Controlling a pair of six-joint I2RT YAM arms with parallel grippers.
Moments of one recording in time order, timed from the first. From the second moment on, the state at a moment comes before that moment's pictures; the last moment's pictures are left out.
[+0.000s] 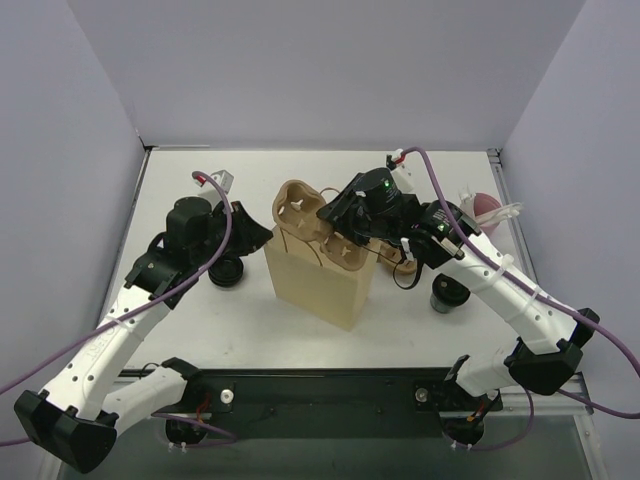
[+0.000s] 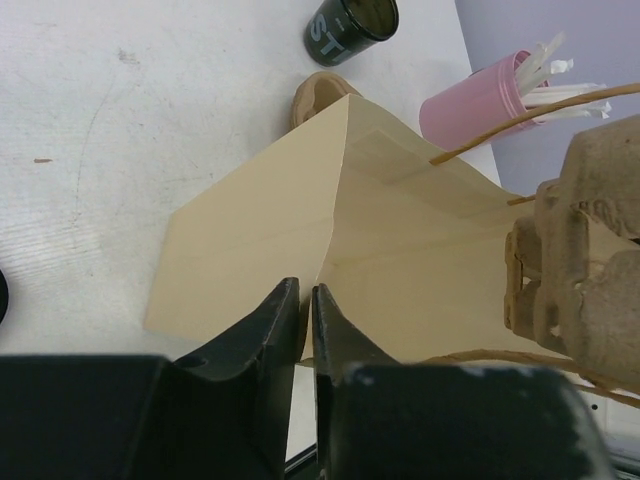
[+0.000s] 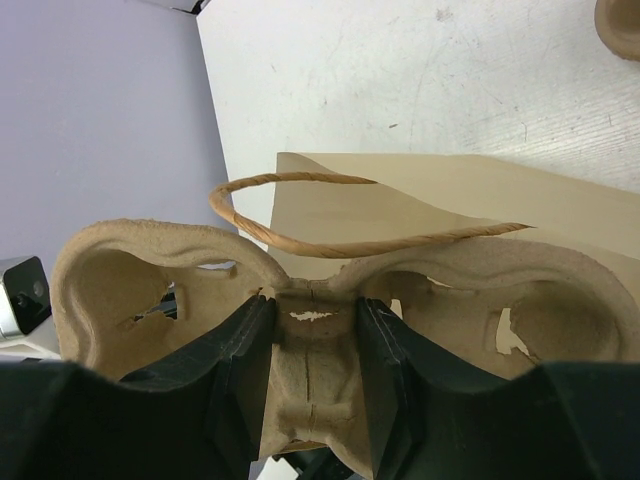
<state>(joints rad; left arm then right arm) -0.47 0.99 1.03 -0.45 0.15 -0.64 0.88 1.40 1.64 -0.87 0.31 1.24</state>
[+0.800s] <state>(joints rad) -0.48 0.97 1.01 -0.43 0.16 -0.66 0.88 1.40 1.63 -0.81 0.28 1.29</state>
